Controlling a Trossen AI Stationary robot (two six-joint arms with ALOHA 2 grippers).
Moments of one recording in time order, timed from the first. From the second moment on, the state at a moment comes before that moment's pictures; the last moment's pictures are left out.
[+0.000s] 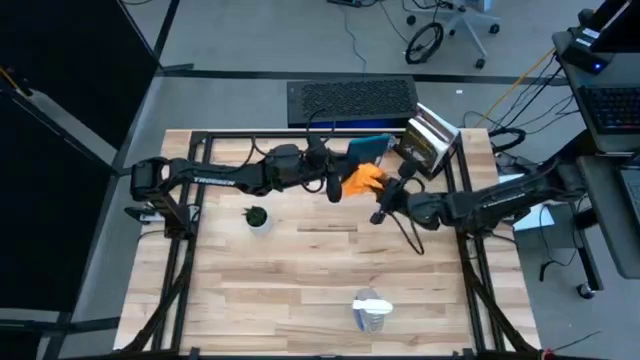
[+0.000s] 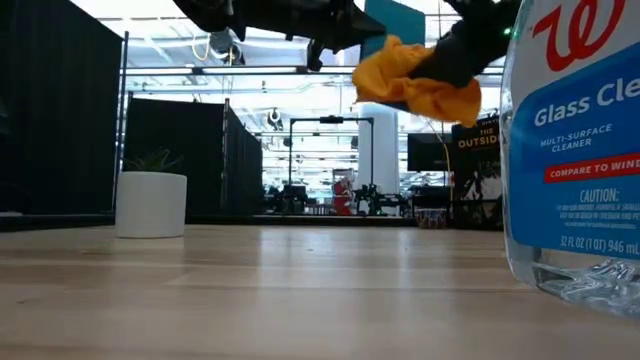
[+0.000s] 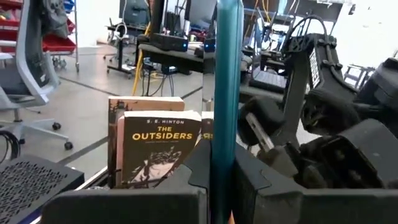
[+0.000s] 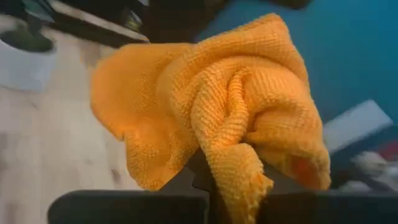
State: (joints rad) left arm 0.14 1.67 1.17 0.55 -0.09 -0.17; right arm 0.16 1.11 0.58 0.30 0.94 -0.45
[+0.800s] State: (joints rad) left arm 0.15 1.66 1.17 0.54 -0.10 -0.18; right arm 0.07 1.23 0.72 0.71 0.76 -0.72
